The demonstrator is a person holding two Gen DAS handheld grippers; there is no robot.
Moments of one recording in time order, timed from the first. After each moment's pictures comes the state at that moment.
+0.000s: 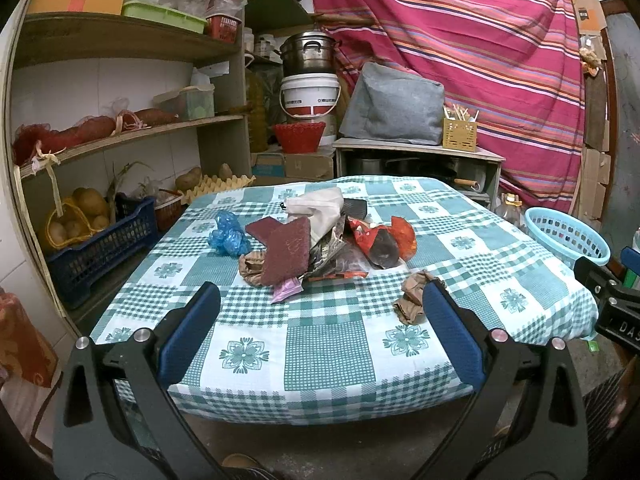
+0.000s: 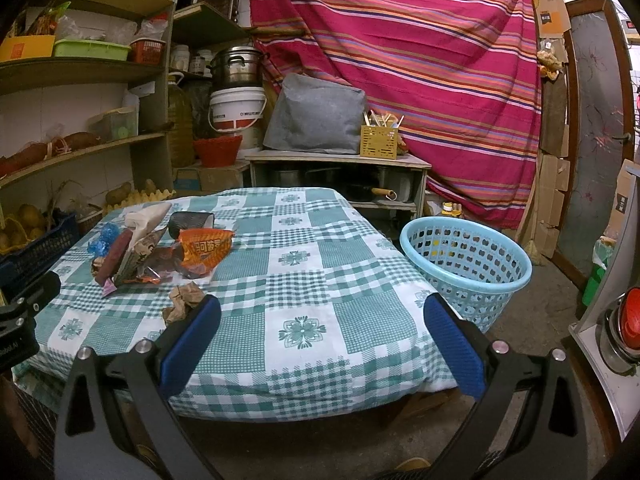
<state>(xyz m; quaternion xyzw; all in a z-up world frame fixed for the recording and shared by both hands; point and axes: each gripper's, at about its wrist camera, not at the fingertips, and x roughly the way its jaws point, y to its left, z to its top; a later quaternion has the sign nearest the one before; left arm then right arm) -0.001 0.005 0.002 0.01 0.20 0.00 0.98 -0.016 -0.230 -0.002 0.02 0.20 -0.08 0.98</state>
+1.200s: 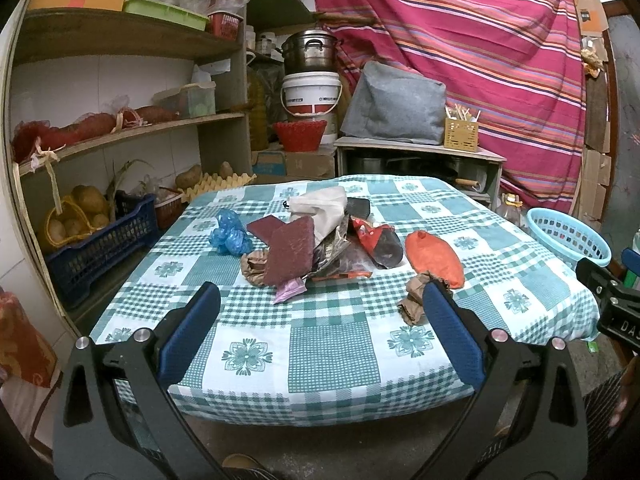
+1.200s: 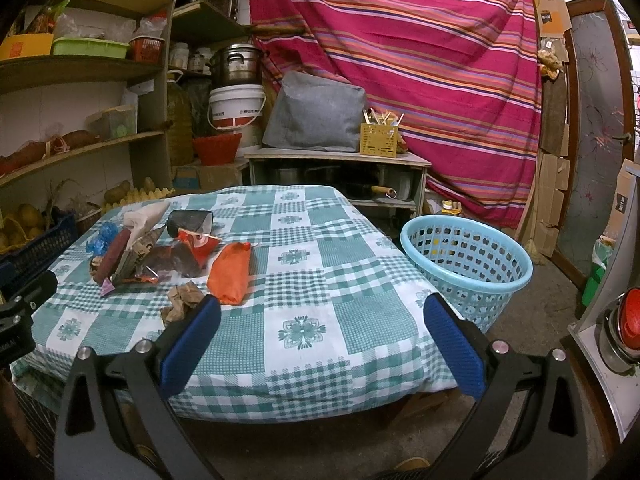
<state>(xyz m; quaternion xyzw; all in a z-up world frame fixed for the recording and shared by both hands) 0.000 0.007 0.003 0.02 0.21 0.00 0.98 -0.016 -0.230 -0.002 0.02 0.20 -0.08 0.98</state>
